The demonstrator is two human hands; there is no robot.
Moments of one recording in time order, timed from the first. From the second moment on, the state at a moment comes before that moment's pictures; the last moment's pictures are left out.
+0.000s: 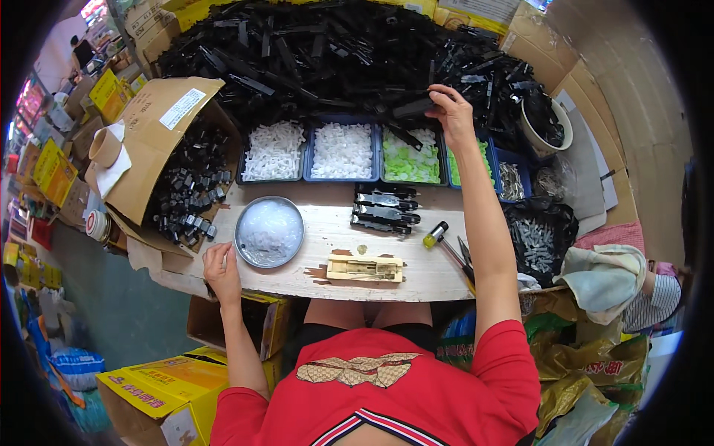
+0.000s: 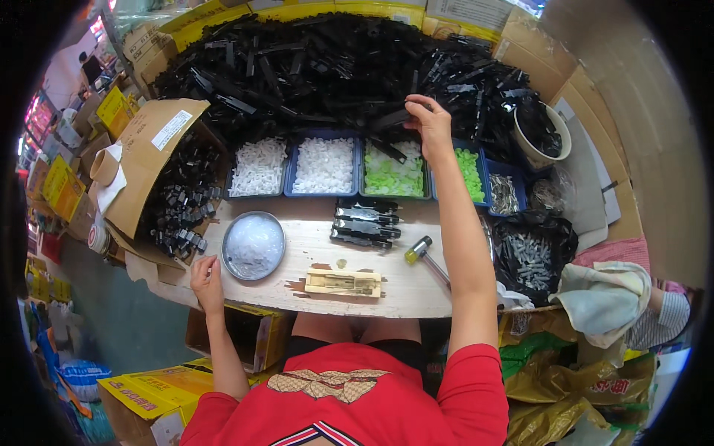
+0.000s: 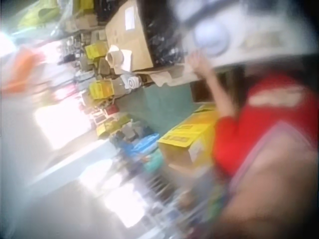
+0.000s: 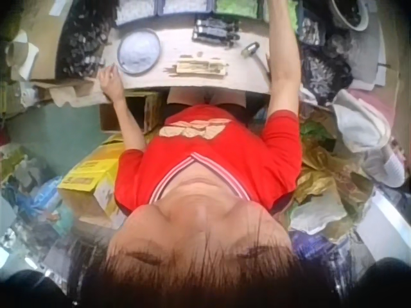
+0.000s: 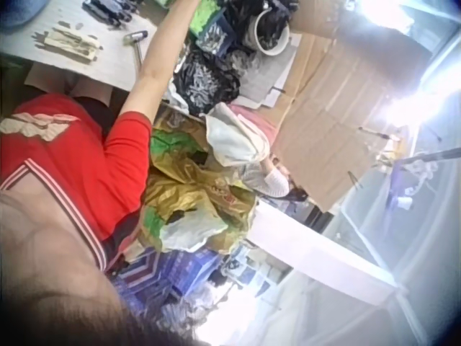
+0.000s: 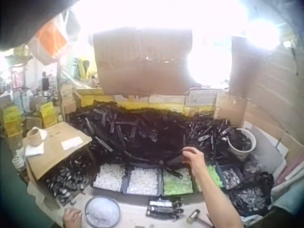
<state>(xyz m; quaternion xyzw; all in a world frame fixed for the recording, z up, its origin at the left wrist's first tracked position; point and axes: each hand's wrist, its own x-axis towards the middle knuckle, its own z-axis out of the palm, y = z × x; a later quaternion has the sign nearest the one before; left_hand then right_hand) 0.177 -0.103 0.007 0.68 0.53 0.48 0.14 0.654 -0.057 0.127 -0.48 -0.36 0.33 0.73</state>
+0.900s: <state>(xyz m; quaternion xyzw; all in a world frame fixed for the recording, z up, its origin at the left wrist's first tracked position) 0.235 -0.116 0.030 0.69 0.46 0.50 0.25 0.647 -0.118 0.065 -0.72 -0.61 0.01 0.33</state>
